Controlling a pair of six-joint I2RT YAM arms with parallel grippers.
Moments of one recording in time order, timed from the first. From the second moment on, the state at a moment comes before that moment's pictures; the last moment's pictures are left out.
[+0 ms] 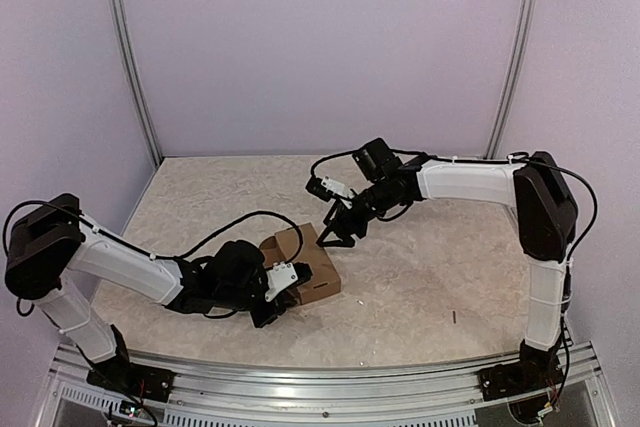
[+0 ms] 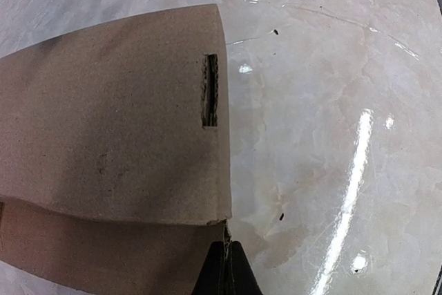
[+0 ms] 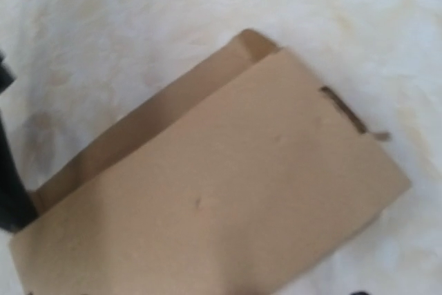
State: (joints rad) left arm -0.99 1.60 0.59 0.26 0.07 0.22; right arm 0.72 2.03 1.54 -0.42 -0.60 -0.41
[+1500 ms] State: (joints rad) left arm -1.08 1.74 0.90 -0.06 -0.13 0.14; right arm 0.72 2.20 1.59 -0.42 -0.66 -0.14
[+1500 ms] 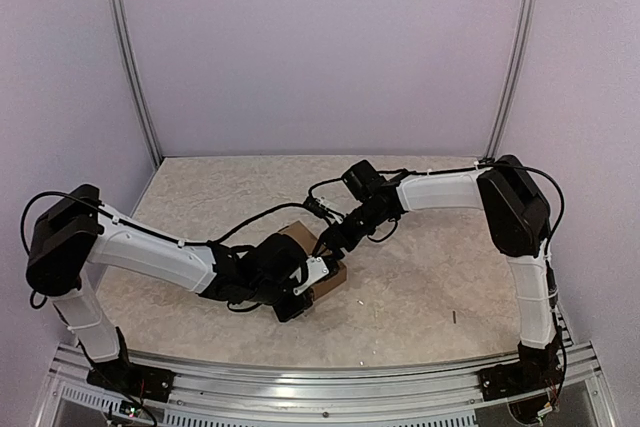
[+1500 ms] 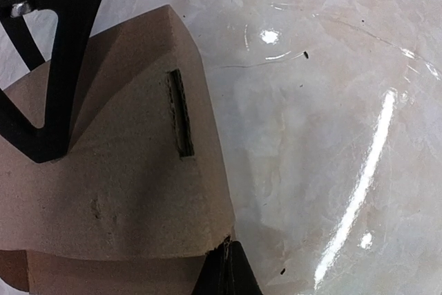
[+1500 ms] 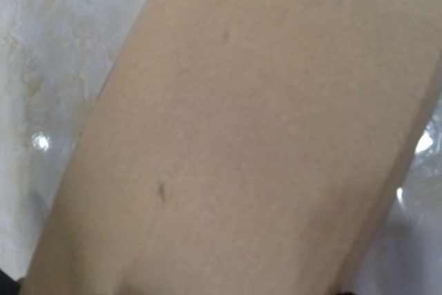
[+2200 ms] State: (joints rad) left arm -1.08 1.78 1.05 -0.29 -0.13 0.01; right arm 0.72 2.20 1.57 -0.38 -0.67 -0.13
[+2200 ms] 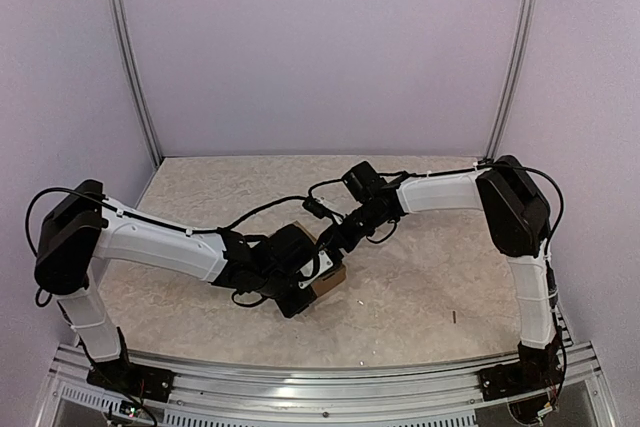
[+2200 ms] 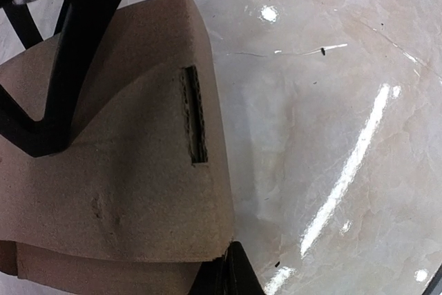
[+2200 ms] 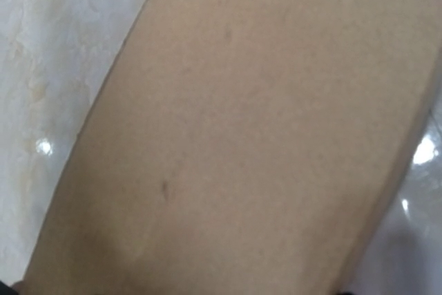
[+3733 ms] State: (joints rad) left arm -1.18 1.65 0.62 0.27 -0.20 -0.01; right arm 0.72 2.20 1.56 -0.40 -0.72 -0.14
